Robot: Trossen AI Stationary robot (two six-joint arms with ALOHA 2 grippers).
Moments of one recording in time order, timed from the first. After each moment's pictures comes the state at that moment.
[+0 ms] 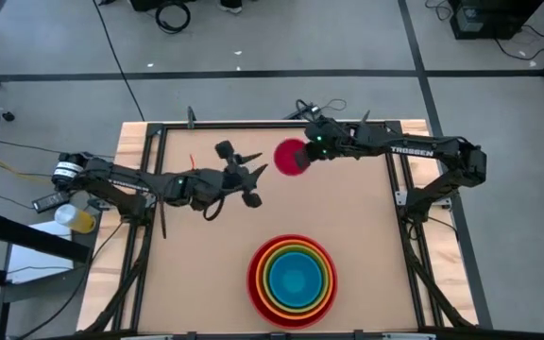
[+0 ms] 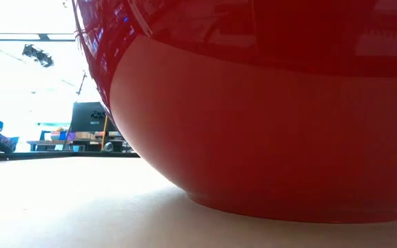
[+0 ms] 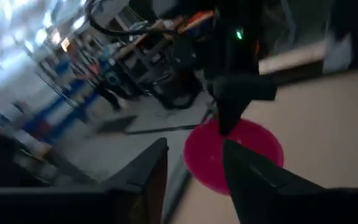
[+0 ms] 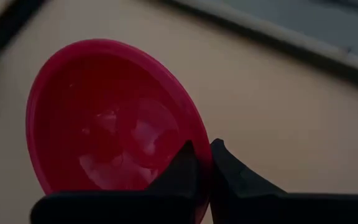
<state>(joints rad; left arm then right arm) -0.11 1.34 0.98 0.22 -0.80 0.46 -0.34 1.50 1.22 -0.63 0.20 0.63</state>
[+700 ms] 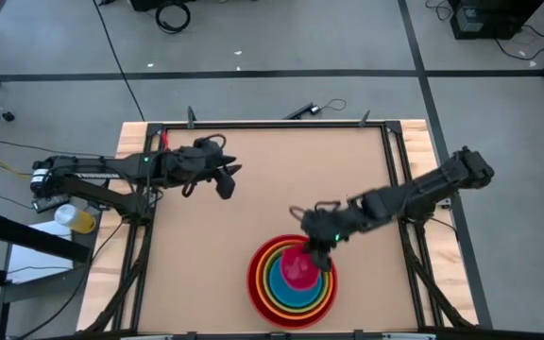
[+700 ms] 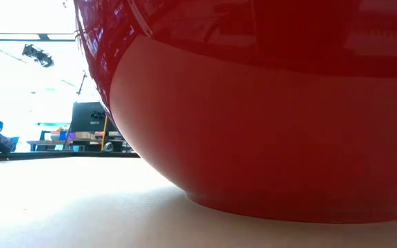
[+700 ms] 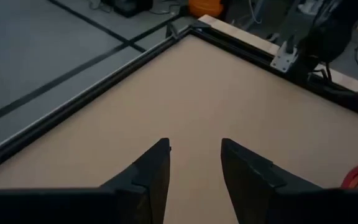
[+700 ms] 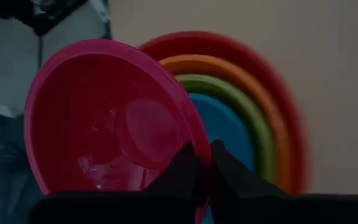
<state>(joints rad) 0.05 1.08 0.98 -0.39 -0.41 -0.41 0.34 1.49 1.22 -0.55 -0.05 0.74</state>
